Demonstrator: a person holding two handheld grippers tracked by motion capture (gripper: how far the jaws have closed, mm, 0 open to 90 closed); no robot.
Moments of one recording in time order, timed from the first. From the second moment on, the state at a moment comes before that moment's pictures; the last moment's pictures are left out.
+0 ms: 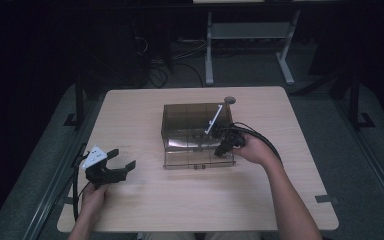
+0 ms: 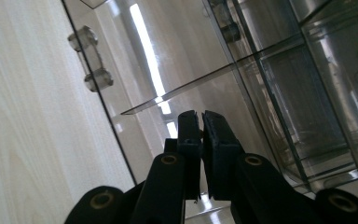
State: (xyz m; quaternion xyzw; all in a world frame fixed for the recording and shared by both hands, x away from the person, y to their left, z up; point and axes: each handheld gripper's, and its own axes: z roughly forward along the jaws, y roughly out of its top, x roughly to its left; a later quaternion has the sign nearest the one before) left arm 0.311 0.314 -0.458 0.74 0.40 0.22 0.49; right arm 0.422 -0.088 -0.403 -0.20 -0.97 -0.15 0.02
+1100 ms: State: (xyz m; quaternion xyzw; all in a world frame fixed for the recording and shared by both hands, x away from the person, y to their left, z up) left arm 0.311 0.312 -0.458 0.74 0.40 0.22 0.49; right arm 0.402 -0.113 -0.380 -0.21 -0.96 -0.20 0.01
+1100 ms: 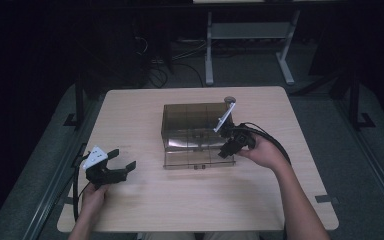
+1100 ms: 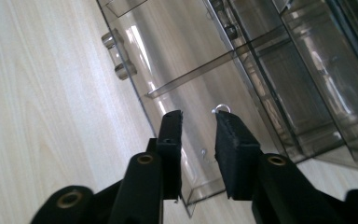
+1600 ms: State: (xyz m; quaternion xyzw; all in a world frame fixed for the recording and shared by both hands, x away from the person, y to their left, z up) left arm 0.311 0.312 -0.458 0.74 0.40 0.22 0.49; right arm 0.382 -0.138 -0.371 -0.22 -0.95 -0.21 0.00
